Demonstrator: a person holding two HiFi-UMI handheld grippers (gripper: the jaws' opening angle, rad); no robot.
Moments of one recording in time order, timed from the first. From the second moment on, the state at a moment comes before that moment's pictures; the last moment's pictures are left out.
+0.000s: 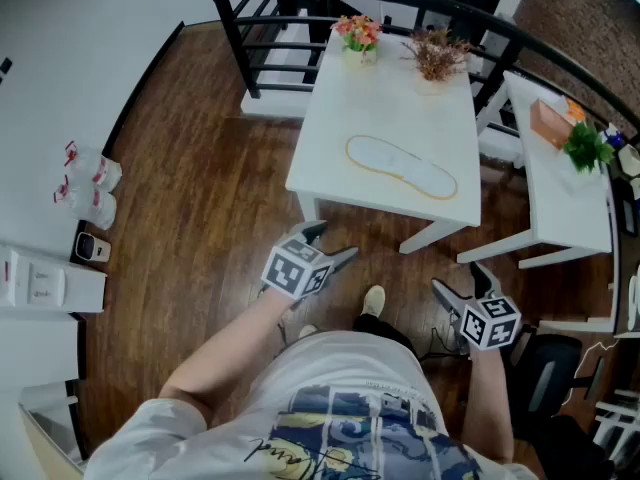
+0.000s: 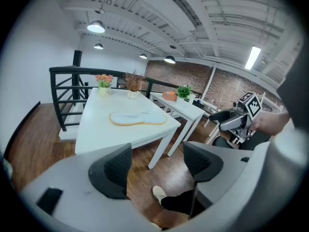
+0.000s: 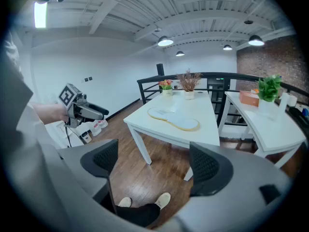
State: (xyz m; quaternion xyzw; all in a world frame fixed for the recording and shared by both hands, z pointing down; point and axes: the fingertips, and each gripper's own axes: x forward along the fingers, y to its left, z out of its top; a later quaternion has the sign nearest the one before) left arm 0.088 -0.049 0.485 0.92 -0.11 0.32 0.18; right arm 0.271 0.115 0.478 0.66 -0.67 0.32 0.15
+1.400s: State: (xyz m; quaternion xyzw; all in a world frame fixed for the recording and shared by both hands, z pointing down) left arm 0.418 -0.175 0.680 0.74 0.23 0.61 -0.19; right arm 0.501 0.167 0.542 0.64 -0.64 0.40 0.16
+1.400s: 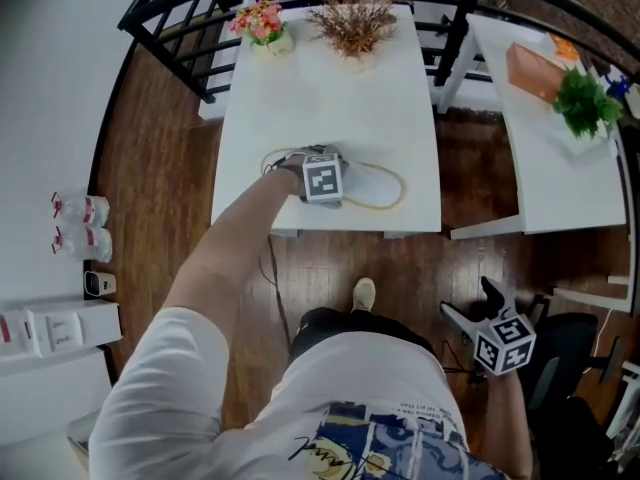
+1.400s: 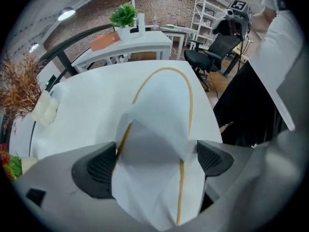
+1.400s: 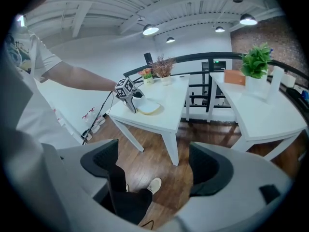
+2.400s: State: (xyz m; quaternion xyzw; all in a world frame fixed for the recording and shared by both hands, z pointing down) left arm 0.342 -0.208 0.636 0.81 0.09 0.57 -0.06; right arm 0.463 0.117 0.542 0.59 -0.69 0.37 0.17
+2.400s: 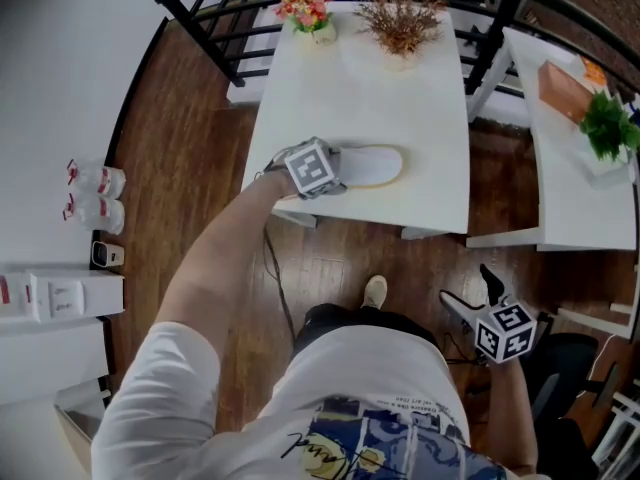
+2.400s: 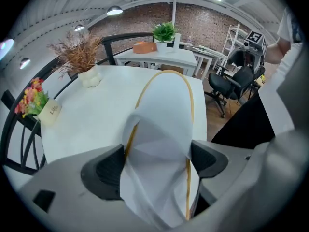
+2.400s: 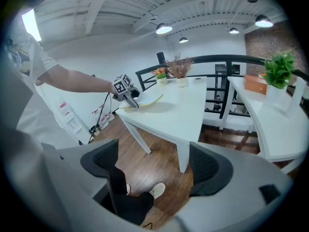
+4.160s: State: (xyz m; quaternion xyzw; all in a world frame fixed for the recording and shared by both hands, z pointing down) left arm -0.407 -0.244 0.950 0.62 -0.49 0.48 0.39; right arm -0.103 -0.116 0.770 0.29 -0.82 0.34 0.36
